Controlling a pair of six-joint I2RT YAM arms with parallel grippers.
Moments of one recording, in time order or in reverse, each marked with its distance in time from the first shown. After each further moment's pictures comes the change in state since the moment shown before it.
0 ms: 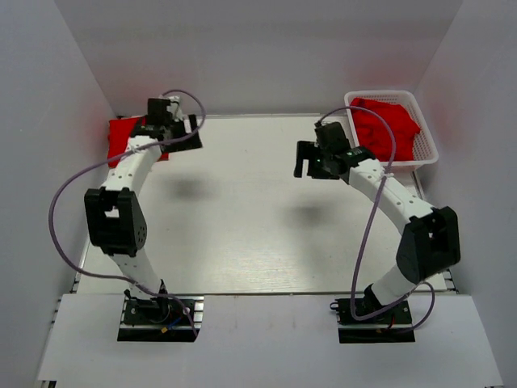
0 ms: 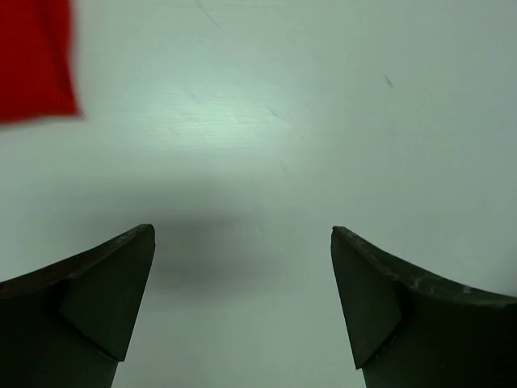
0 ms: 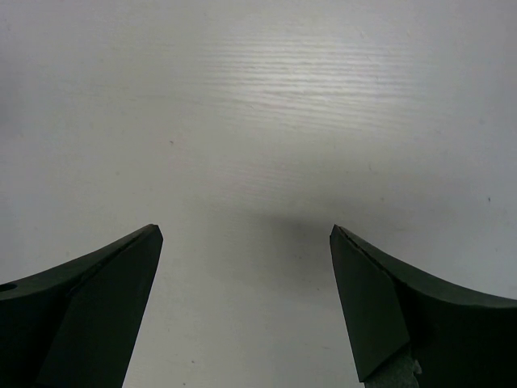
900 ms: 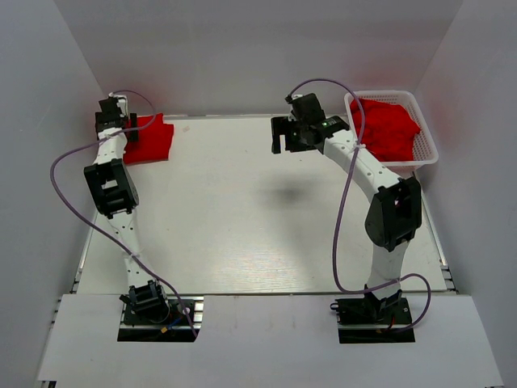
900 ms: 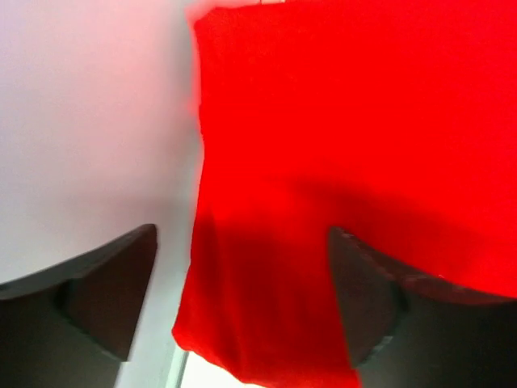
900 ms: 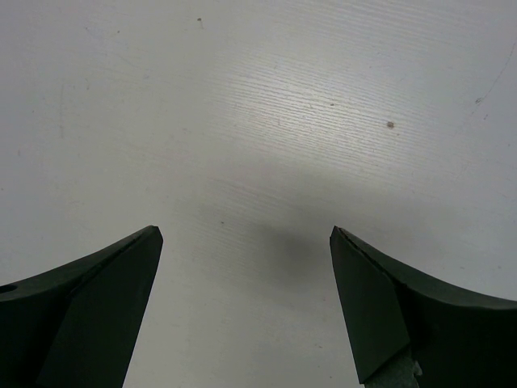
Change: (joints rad) left arm 0.308 0.609 0.514 0.188 -0.302 0.422; right arm 0.037 0.298 0.426 -0.074 -0.052 -0.118
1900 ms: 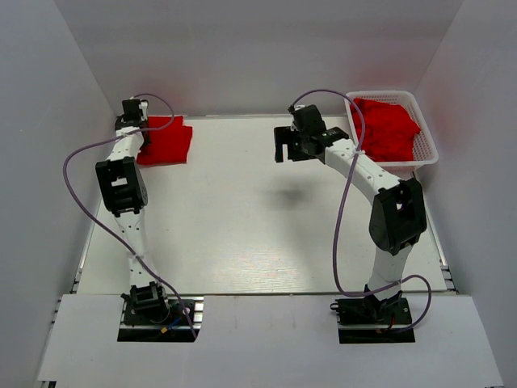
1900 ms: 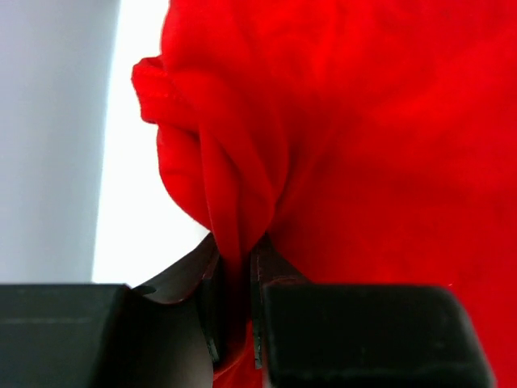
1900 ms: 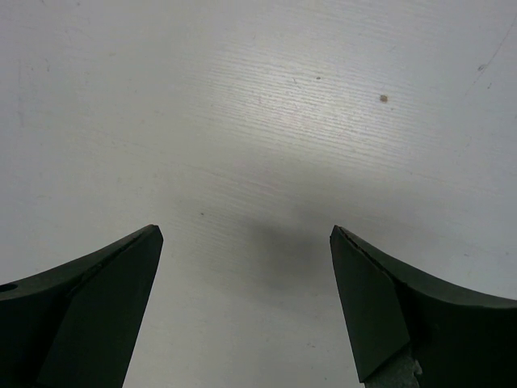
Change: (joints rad) left arm -0.123 -0.050 -0.084 -0.080 -0.016 -0.111; right arm -0.002 -0.044 -0.180 0.110 0.027 0.009
